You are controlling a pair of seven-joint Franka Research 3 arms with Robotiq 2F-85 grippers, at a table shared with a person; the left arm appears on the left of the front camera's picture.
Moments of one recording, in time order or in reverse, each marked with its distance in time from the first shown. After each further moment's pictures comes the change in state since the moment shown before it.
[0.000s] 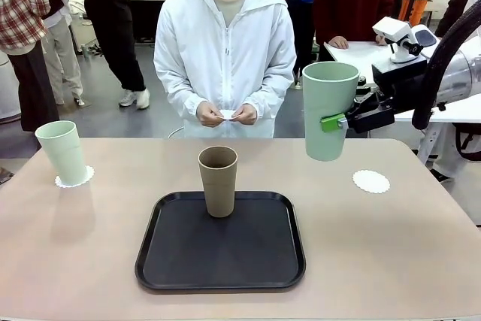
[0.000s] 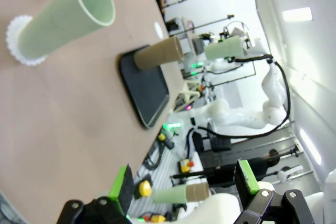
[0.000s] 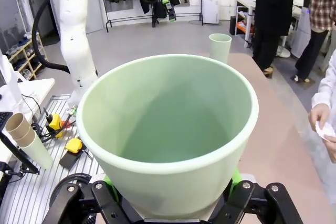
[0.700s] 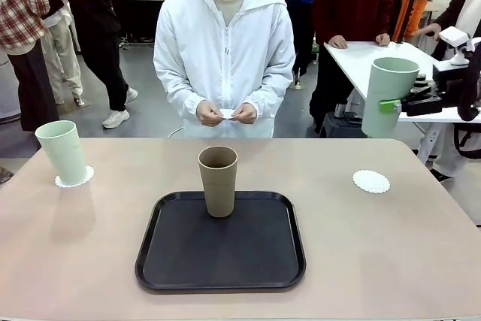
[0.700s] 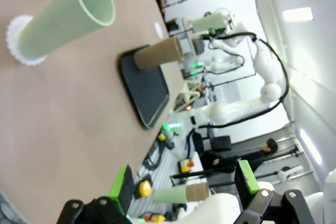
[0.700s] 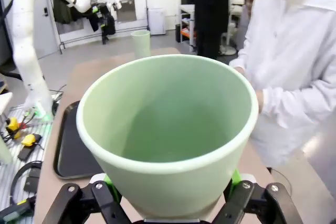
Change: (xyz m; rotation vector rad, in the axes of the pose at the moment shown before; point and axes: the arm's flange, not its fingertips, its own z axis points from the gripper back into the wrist) left arm 0.000 0.000 0.000 0.000 -0.001 0.000; right arm -0.098 -0.114 0.147 -0.239 -0.086 -0.065
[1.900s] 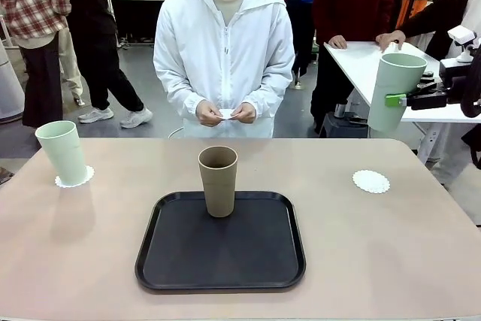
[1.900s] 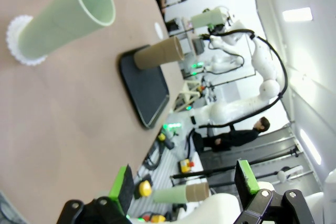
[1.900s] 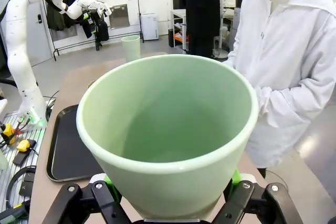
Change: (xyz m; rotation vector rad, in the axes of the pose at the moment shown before) left arm 0.000 0.000 0.000 0.000 0.000 0.000; right arm -0.001 -0.014 0.006 -0.023 -0.026 -0.011
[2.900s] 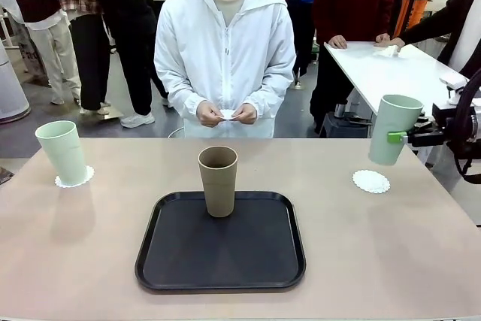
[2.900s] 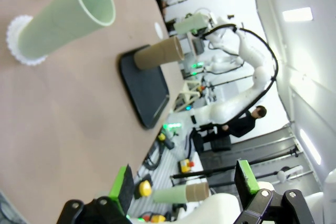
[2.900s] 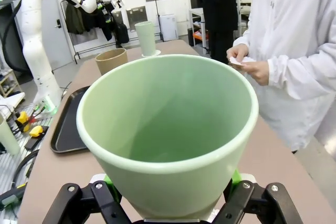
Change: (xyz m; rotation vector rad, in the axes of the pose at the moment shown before) left arm 0.000 0.000 0.000 0.000 0.000 0.000; right arm -0.109 -0.032 -0.003 0.116 -0.027 -0.068
